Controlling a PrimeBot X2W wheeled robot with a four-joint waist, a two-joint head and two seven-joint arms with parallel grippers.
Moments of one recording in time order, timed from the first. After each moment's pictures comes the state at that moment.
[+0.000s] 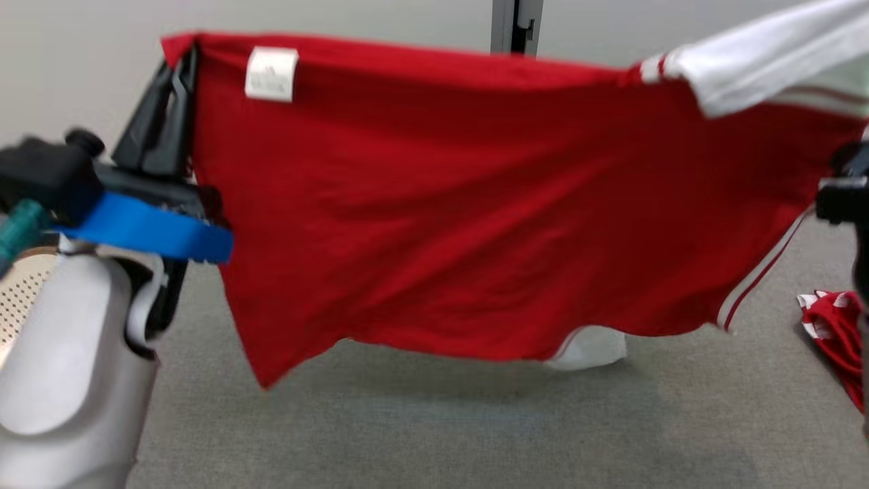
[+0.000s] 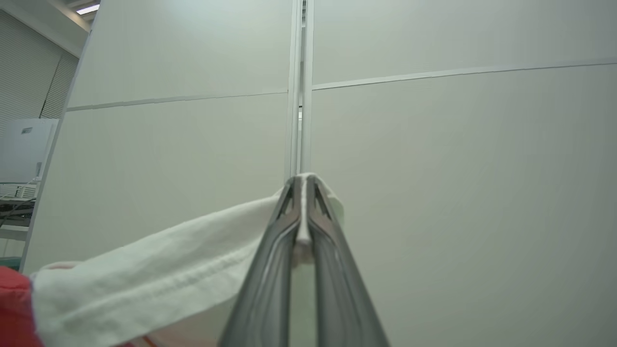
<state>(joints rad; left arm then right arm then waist) -0.57 0.34 -0.27 0.22 -0.40 -0.13 -0.21 -0.54 -0.26 -0.09 0.03 0.31 0.13 -0.19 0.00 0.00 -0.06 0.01</state>
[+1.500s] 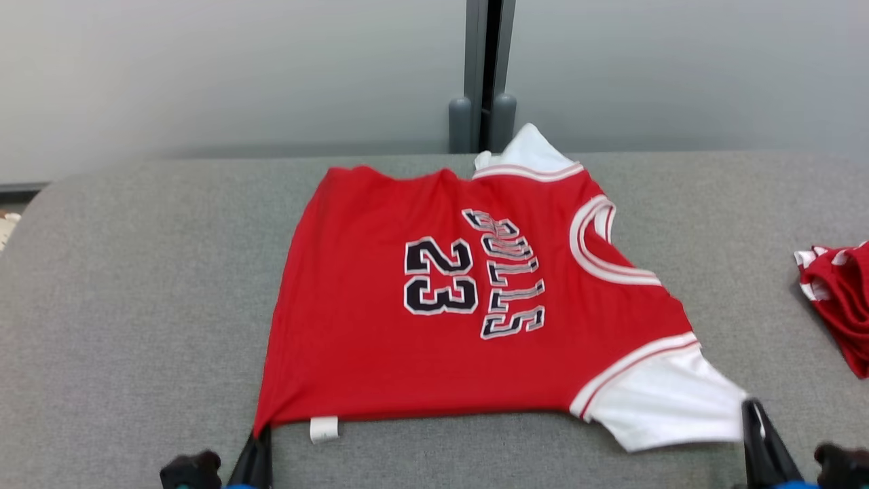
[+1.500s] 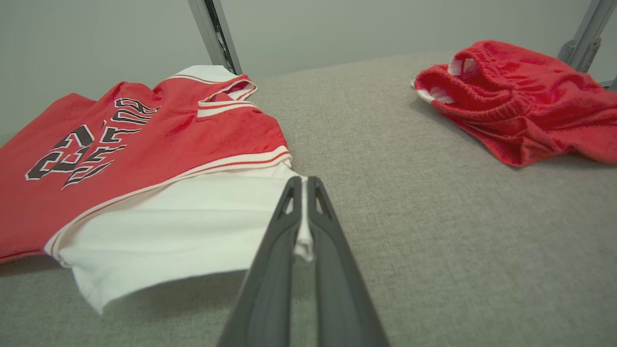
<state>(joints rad) -0.12 0.07 -0.09 0.72 -0.35 -0.13 -0.26 0.00 -0.08 -0.17 0.40 0.21 0.13 -0.26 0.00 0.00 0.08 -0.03</state>
